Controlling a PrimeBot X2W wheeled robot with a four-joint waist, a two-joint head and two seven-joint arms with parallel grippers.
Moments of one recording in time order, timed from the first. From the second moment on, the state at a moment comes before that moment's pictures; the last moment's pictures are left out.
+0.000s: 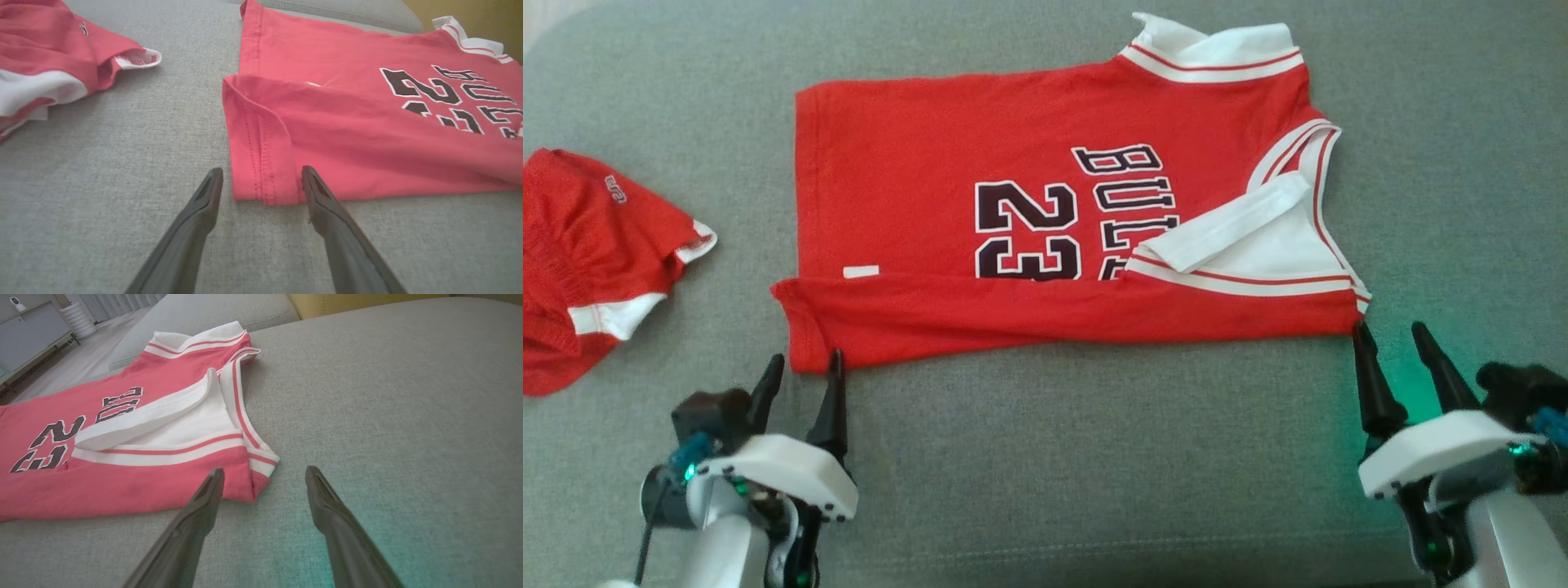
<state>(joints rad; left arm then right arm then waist) -0.11 0.11 -0.16 0.38 -0.28 0.00 -0.16 -0.07 -0.13 -0.01 0.27 0.31 0.13 -0.01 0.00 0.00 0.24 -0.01</state>
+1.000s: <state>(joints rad) -0.15 0.19 -0.16 0.34 -0.34 -0.05 -0.07 -0.09 -0.10 -0.04 0.19 0.36 0.13 0.13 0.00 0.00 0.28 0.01</state>
